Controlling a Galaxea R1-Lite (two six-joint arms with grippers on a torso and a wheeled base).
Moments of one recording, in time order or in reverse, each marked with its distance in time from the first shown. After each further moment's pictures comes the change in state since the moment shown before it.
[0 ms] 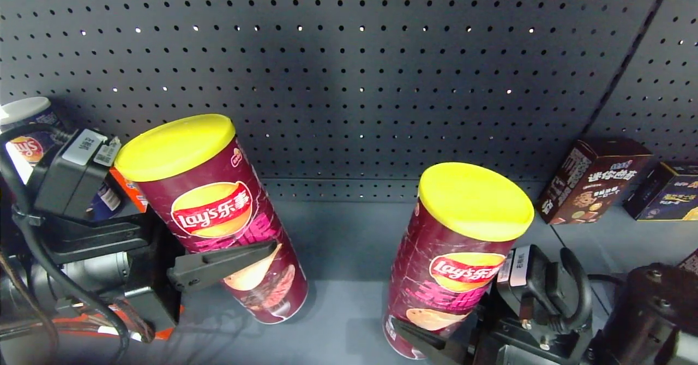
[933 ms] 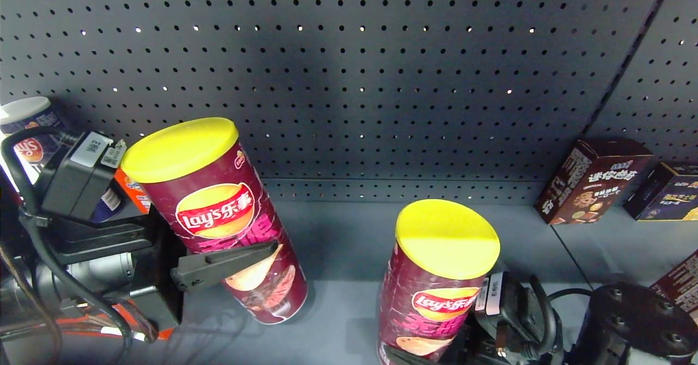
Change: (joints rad) left arm 0.001 0.006 0.005 0.000 0.012 0.000; right arm -0.007 0.093 0.056 -0.088 0.072 -0.010
